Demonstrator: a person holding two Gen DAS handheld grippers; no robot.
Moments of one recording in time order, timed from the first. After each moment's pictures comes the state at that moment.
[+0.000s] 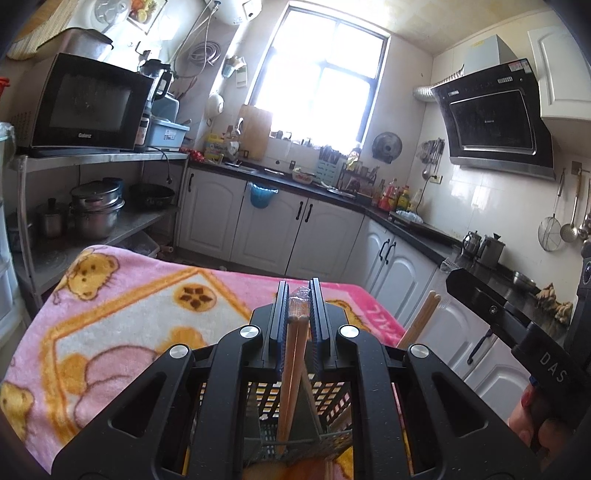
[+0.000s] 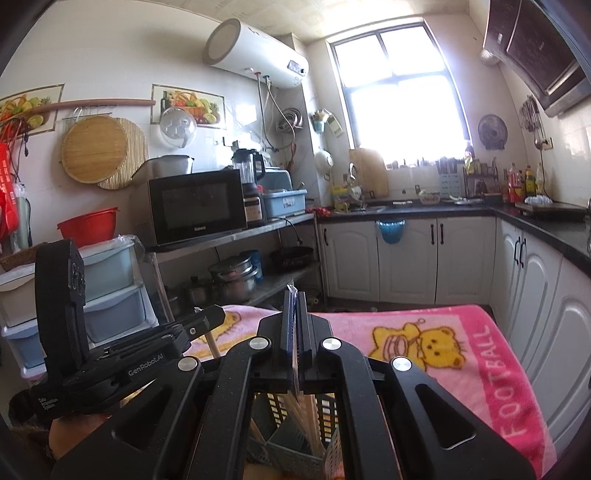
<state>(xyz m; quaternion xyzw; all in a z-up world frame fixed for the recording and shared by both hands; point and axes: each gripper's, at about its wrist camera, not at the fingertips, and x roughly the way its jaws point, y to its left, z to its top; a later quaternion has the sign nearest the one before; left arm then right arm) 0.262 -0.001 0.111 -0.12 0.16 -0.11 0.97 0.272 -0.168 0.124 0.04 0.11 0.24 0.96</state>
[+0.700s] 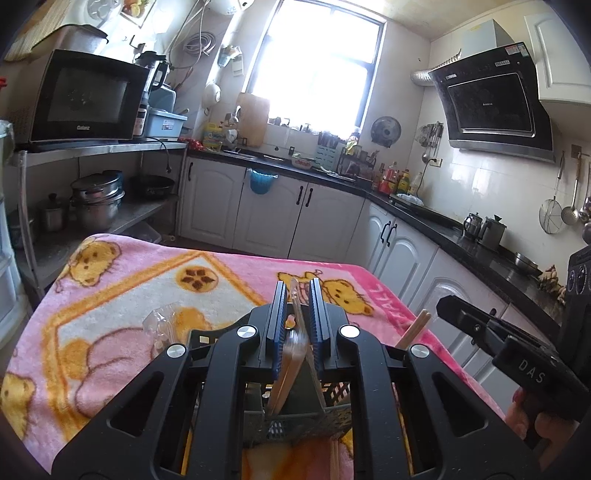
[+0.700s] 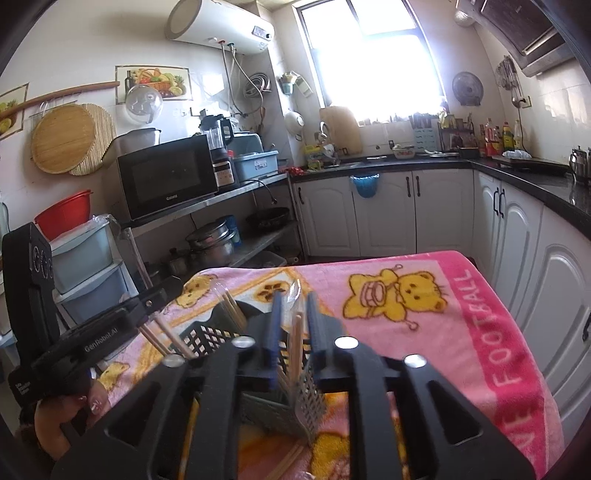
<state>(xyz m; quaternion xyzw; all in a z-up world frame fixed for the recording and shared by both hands) 0.253 -0.006 0.096 -0.11 0.18 -0.11 0.97 0.273 -0.190 0.089 0.06 0.19 0.20 0.96</state>
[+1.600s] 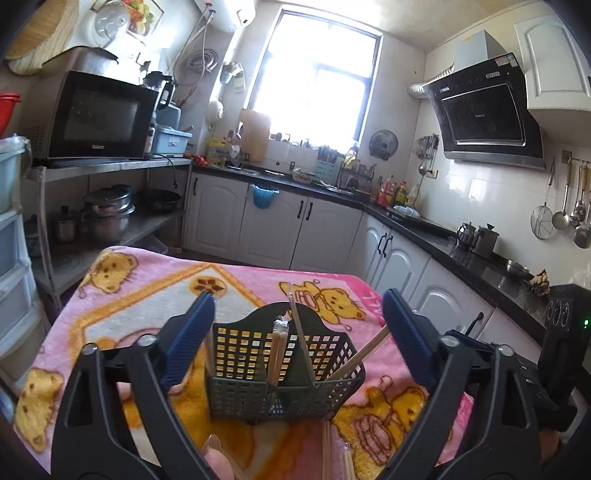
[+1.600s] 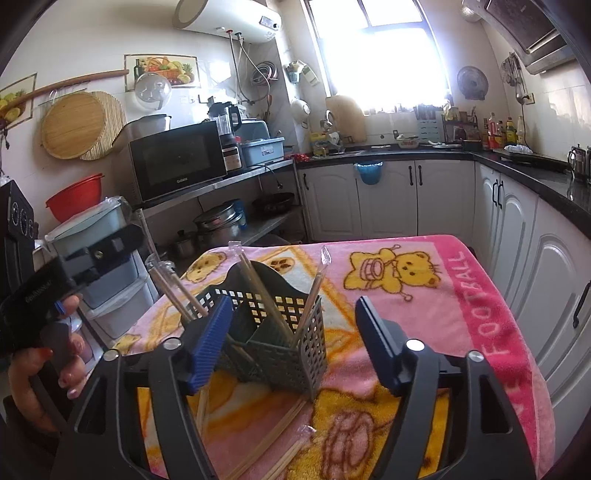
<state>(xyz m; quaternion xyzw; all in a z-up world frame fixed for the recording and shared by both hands) 0.190 0.007 0.125 -0.11 0.15 -0.10 0.98 0.223 -0.200 0.087 0.04 0.21 0.21 0.95</state>
